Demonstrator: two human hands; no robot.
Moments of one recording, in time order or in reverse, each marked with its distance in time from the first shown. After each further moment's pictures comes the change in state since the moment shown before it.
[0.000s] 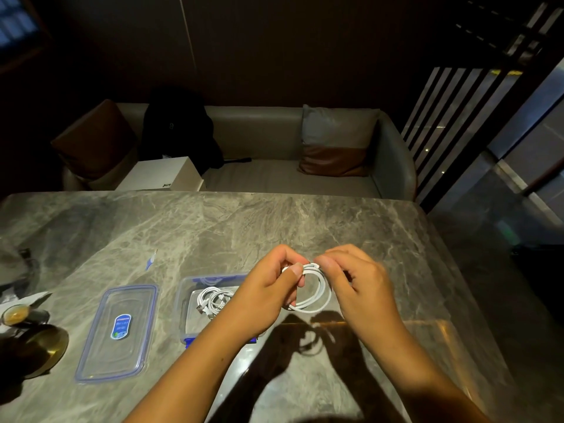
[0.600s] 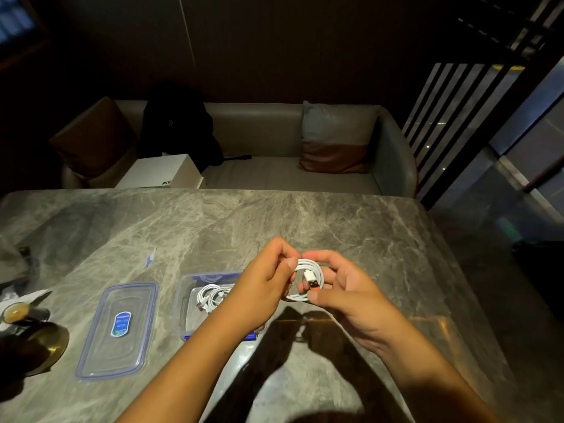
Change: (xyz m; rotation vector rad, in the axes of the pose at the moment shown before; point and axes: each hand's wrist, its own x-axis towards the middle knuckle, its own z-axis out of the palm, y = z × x) left_hand 0.008 -0.007 -0.005 0.148 0.052 -0.004; right_hand -0.006 0.000 0.004 0.976 -0.376 0.526
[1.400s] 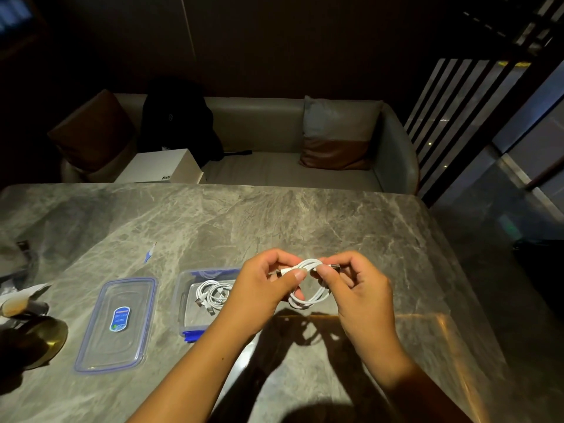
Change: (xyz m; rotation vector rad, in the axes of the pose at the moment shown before) left_hand -0.010 -0.001 0.009 -0.249 0.108 -0.092; right_hand -0.006 0.015 0.004 -0.469 0.496 -0.373
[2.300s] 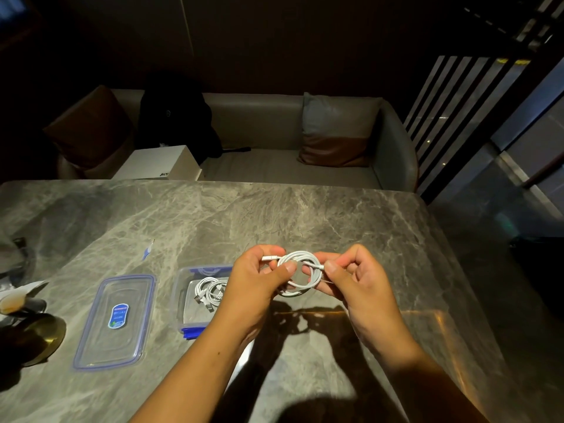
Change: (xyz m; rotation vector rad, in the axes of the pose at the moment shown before) left_hand 0.002 -0.007 0.005 -0.277 0.203 -0.137; right_hand 0.005 -0.004 -0.006 0.399 -0.172 0.200
